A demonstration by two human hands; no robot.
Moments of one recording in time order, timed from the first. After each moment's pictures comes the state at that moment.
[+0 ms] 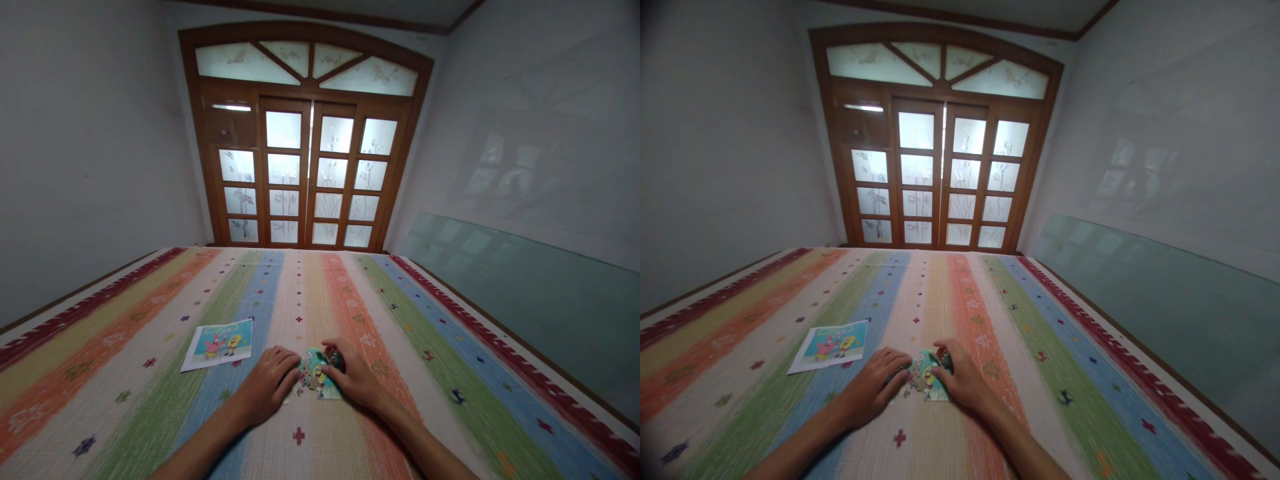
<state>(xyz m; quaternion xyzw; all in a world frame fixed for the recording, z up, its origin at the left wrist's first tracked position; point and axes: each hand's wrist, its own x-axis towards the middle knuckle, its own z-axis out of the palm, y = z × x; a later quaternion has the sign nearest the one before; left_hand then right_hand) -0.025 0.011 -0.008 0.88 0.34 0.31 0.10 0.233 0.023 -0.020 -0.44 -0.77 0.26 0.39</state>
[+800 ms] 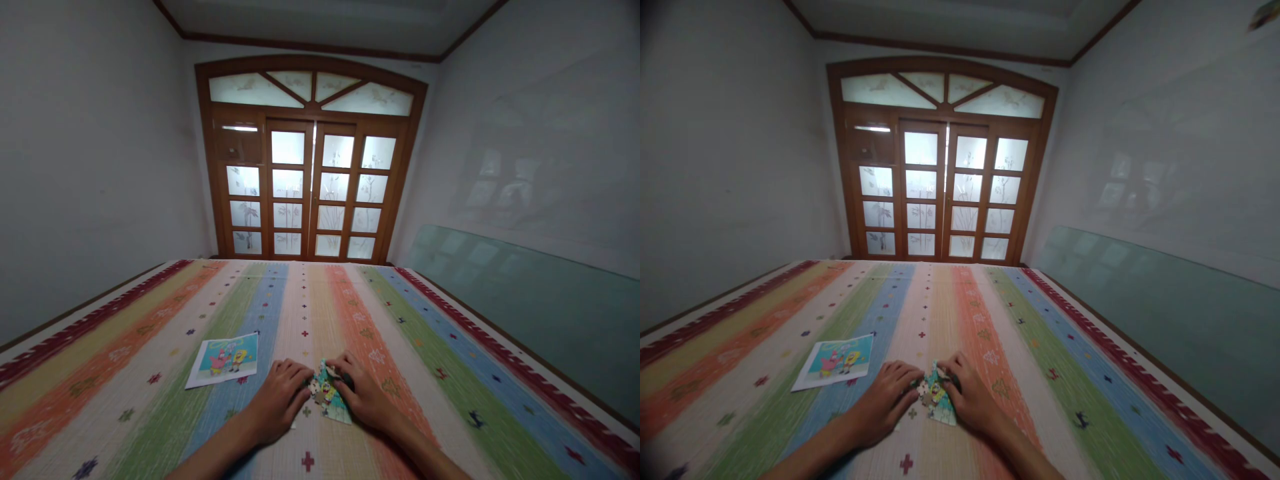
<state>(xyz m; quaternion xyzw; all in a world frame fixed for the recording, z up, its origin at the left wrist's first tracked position) -0.019 0.012 -0.004 0.89 0.36 0.26 0.09 0.232 0.023 -0.014 -0.41 -0.80 0.25 0.37</state>
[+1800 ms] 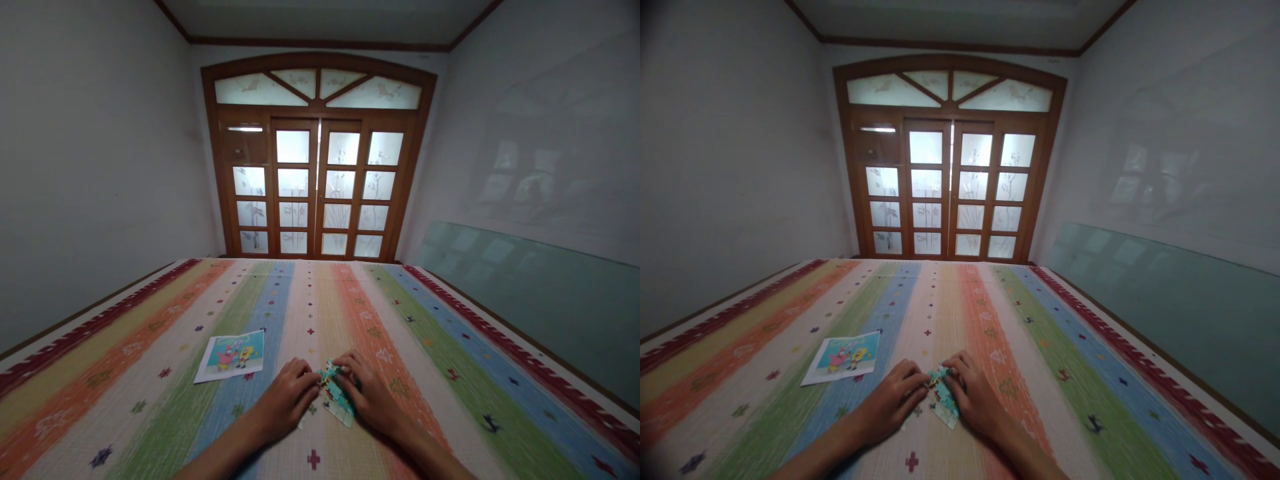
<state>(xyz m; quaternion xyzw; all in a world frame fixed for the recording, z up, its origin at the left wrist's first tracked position) -0.014 0.013 -0.008 0.88 0.34 0.30 0.15 0.225 0.019 -0.013 -0.38 -0.79 0.23 0.42</state>
